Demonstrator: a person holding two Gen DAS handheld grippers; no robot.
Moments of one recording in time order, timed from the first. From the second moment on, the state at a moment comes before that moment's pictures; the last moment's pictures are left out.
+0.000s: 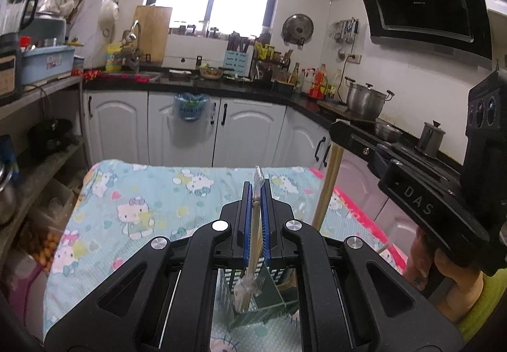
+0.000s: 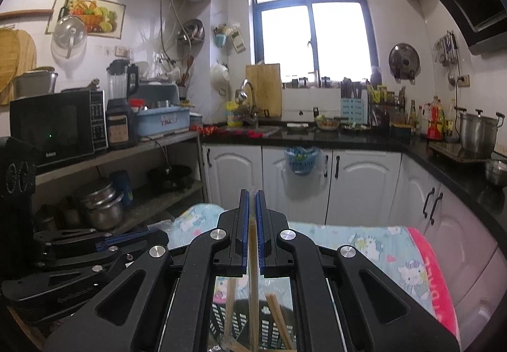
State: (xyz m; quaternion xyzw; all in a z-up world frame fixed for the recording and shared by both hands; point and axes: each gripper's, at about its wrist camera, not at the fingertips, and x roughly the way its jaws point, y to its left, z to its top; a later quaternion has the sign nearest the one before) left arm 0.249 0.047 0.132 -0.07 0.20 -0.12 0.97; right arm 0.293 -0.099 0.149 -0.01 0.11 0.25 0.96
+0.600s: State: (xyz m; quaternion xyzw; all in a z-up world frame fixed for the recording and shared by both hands) left arm 0.230 0.066 0.119 -0.10 0.22 -0.11 0.96; right arm 0.283 -0.128 0.135 0.01 0.17 0.24 0.96
